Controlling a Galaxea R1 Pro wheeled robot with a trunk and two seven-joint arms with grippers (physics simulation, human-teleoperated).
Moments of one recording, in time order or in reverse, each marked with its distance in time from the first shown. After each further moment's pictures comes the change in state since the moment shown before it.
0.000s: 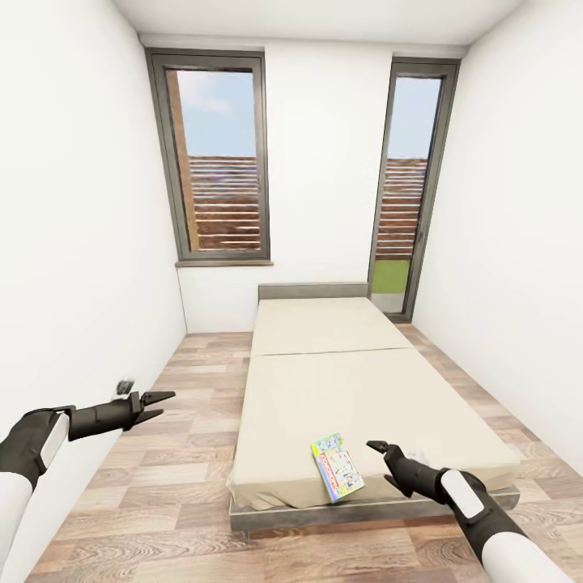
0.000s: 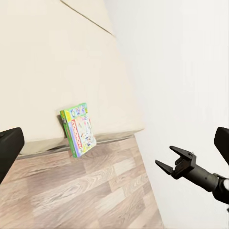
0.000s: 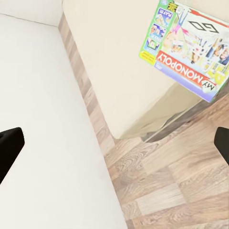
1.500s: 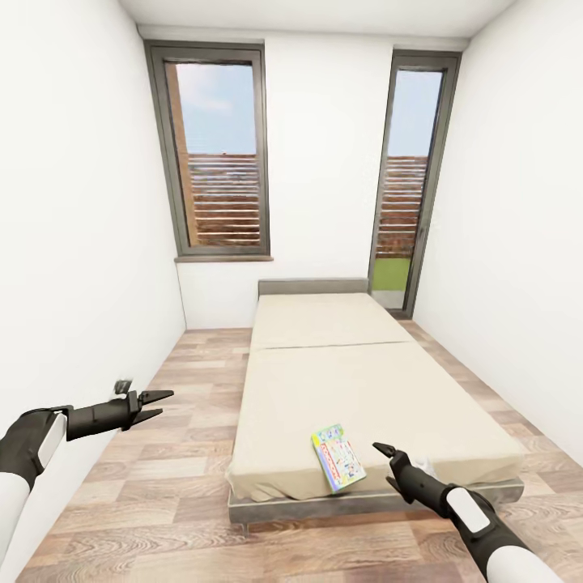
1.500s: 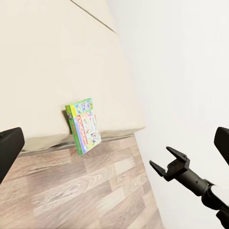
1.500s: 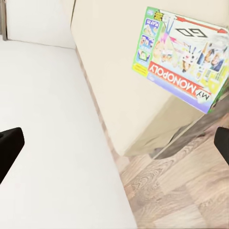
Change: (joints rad) left arm 0.000 0.007 0.002 0.001 0.005 0.015 -0.018; right arm 0.020 -0.002 -0.060 0.079 -0.015 -0.098 0.130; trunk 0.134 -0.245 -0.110
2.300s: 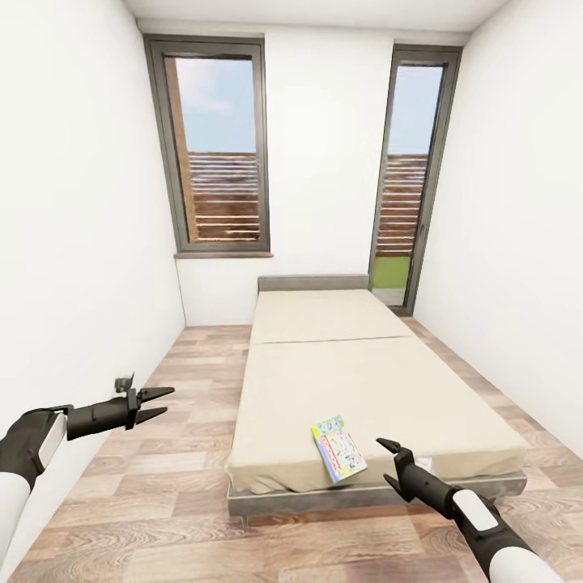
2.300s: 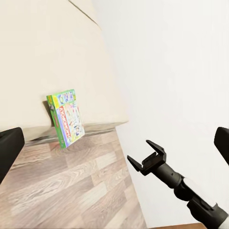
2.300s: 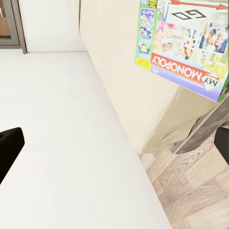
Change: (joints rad) left arm 0.000 -0.002 -0.001 -0.001 -0.002 0.052 -0.099; right arm -0.001 -0.001 -0.085 0.007 -0.073 0.095 0.011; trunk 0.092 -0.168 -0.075
